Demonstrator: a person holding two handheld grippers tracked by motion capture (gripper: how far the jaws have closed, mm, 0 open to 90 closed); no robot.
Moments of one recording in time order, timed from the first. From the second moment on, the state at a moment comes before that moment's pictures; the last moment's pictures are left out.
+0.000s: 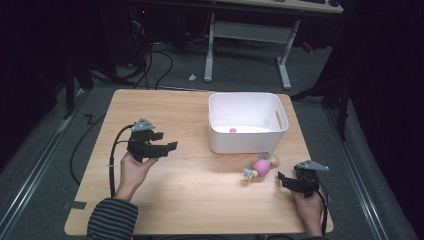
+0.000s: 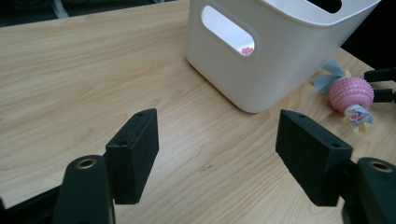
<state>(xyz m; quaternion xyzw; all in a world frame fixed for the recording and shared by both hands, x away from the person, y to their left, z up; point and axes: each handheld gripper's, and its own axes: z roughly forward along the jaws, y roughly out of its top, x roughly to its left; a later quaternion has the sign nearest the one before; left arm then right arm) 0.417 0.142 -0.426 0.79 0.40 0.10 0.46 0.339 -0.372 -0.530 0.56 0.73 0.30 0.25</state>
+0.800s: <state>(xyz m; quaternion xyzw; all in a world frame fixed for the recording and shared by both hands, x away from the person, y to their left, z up) 0.406 0.151 -0.462 0.78 0.42 0.08 0.46 0.338 -0.372 -0.530 0.56 0.73 0.30 0.25</state>
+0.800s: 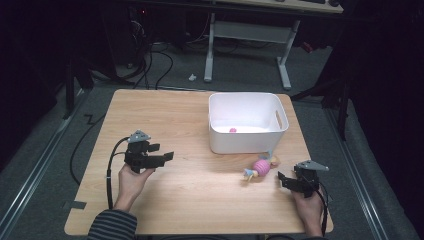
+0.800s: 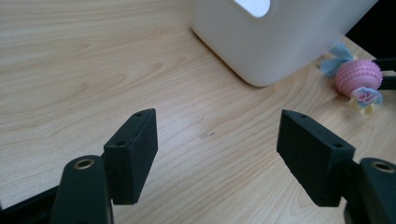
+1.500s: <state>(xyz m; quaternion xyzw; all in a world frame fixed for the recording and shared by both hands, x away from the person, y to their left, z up) 0.400 0.145 -0.497 0.79 0.44 0.09 0.42 0.338 -0.372 -0.530 0.56 0.73 0.30 0.25</state>
